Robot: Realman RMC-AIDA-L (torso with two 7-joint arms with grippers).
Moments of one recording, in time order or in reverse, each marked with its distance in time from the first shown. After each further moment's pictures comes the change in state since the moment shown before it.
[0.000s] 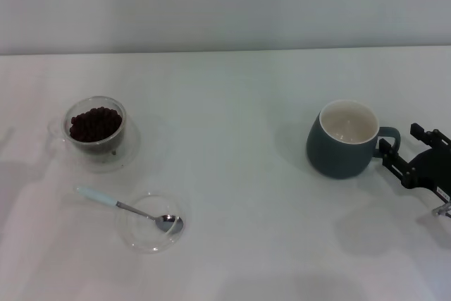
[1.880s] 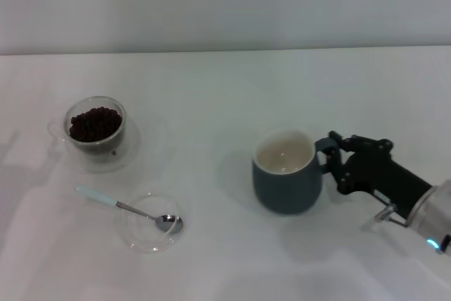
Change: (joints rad) left arm 0.006 -0.002 0.025 -0.017 0.002 0.001 -0.018; right arm 0.009 0.005 -0.222 -0.161 0.002 0.023 0.035
